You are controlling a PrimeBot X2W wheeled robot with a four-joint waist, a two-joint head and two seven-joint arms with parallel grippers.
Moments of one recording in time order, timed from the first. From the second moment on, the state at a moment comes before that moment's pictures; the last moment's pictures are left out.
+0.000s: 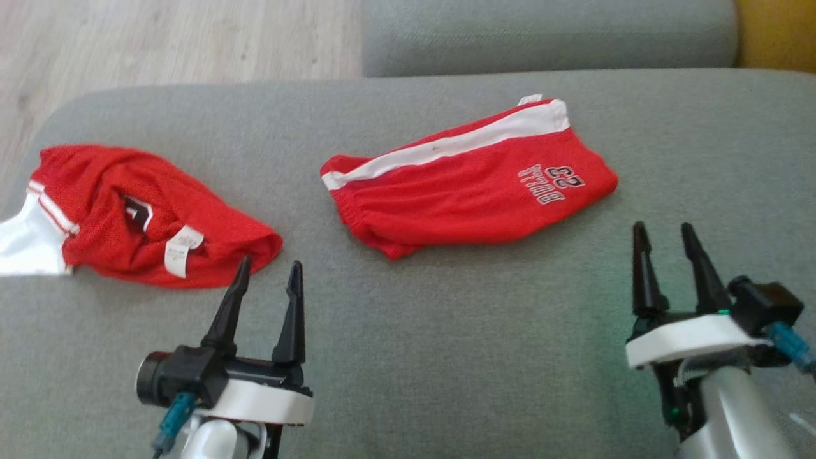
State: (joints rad) left arm -0.08 0.08 -0.25 0.20 -0.25 -0.03 -0.26; right arm -0.14 -0.05 0.02 0.34 0.24 0.13 -0.24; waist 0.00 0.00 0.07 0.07
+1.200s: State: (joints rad) left arm -0.23 0.05 -0.29 0.25 -0.23 -0.11 -0.26; right arm -0.84 -0.07 -0.59 1.13 -0.28 0.13 -0.14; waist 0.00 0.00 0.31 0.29
